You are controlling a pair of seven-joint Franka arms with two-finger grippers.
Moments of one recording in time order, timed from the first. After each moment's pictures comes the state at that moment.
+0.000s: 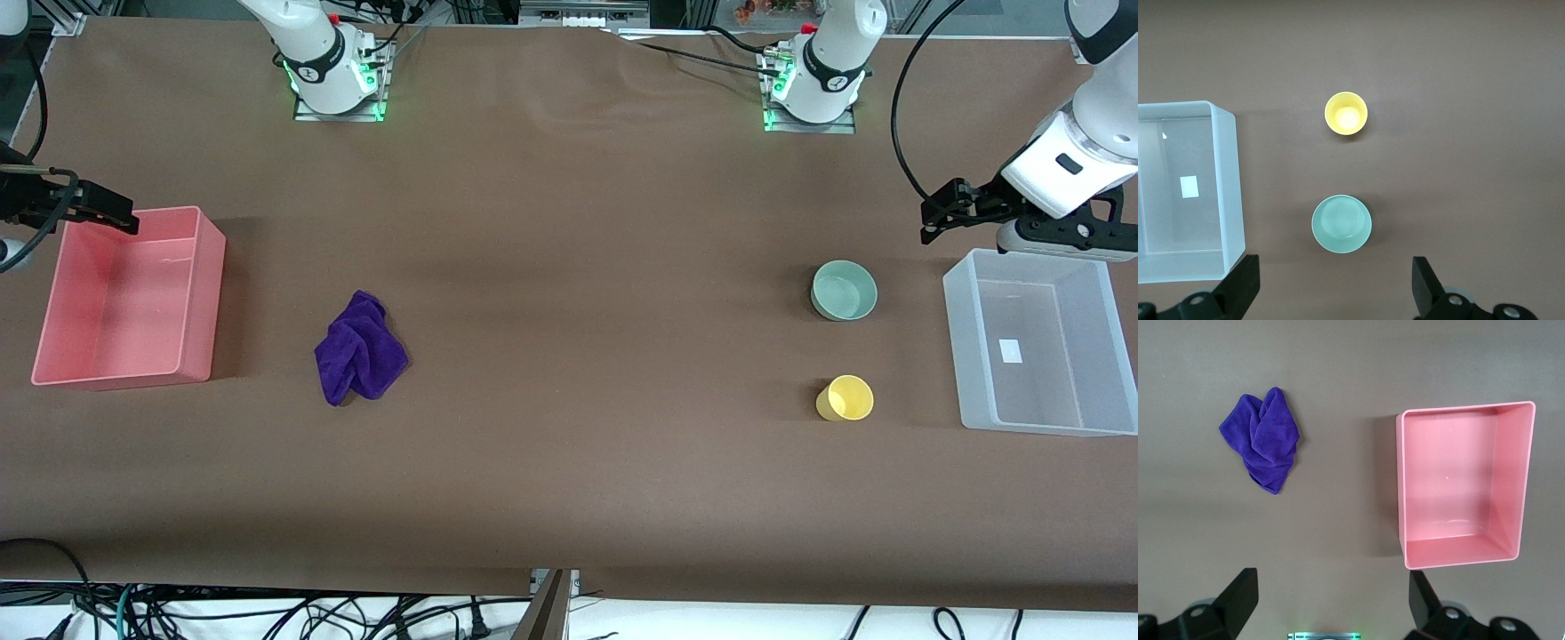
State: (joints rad) left arm -0.01 -0.06 -0.05 -1.79 0.00 1.76 0.04; right arm -0.02 0.15 0.00 -1.41 -0.05 1.44 -0.04
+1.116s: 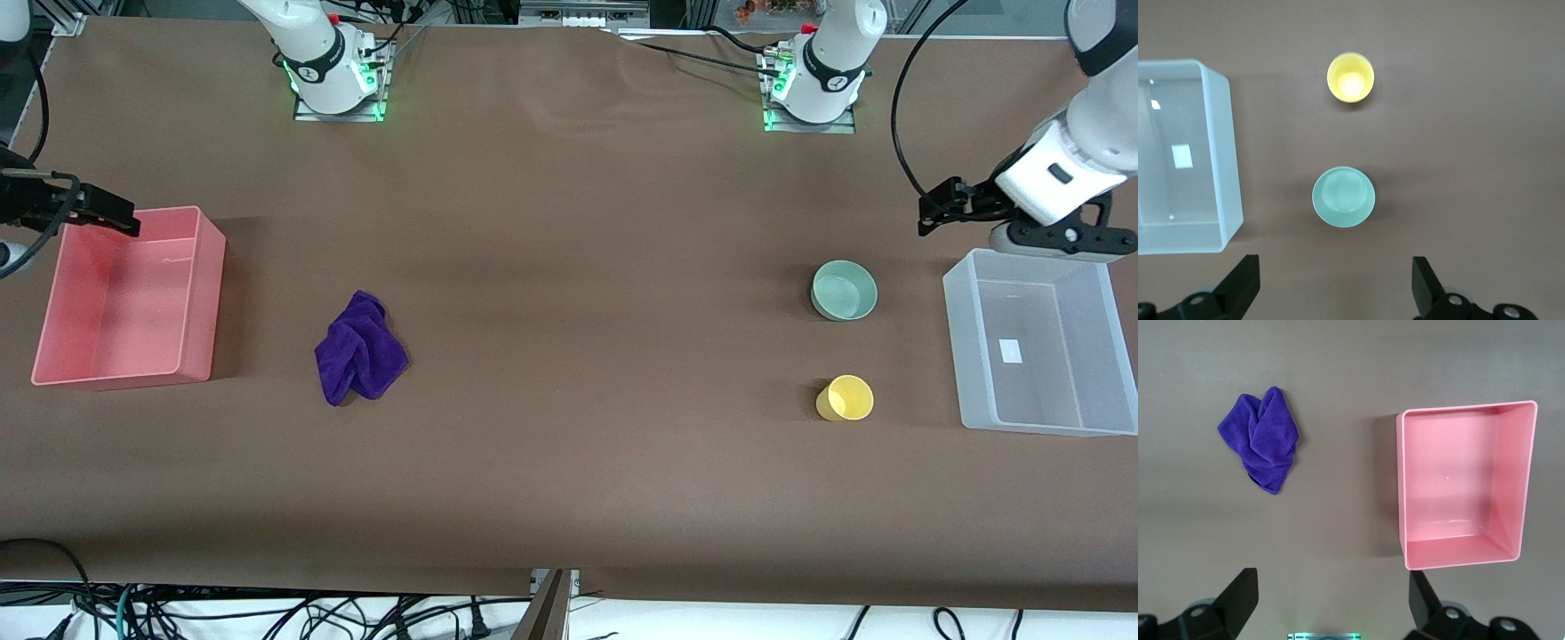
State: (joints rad) left arm 0.01 -0.05 -0.04 -1.83 0.00 1.70 0.04; right arm -0.02 0.17 0.00 -1.41 -0.05 1.45 -0.04
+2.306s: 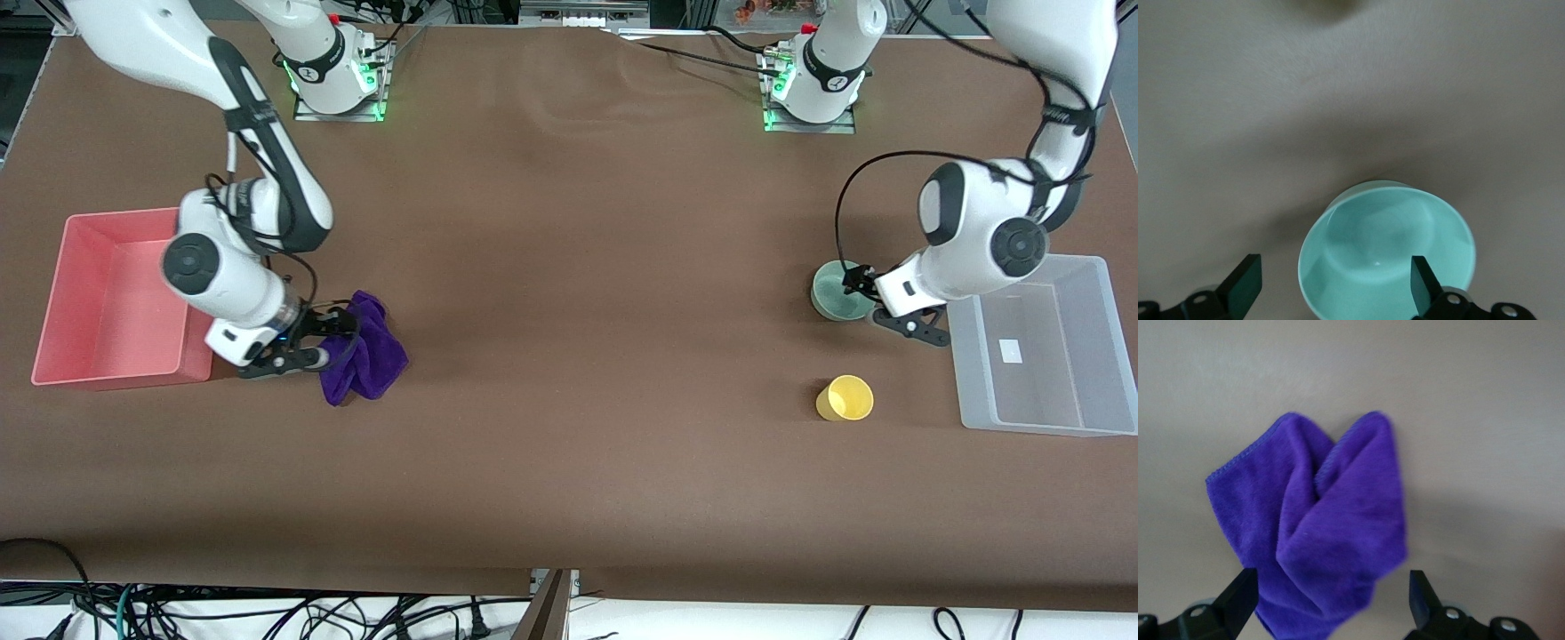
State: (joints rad) left arm 0.05 0.33 -0.01 -2.21 0.00 2.34 0.43; right arm 0.11 0.45 0.07 -2.00 -0.03 2.45 -0.04
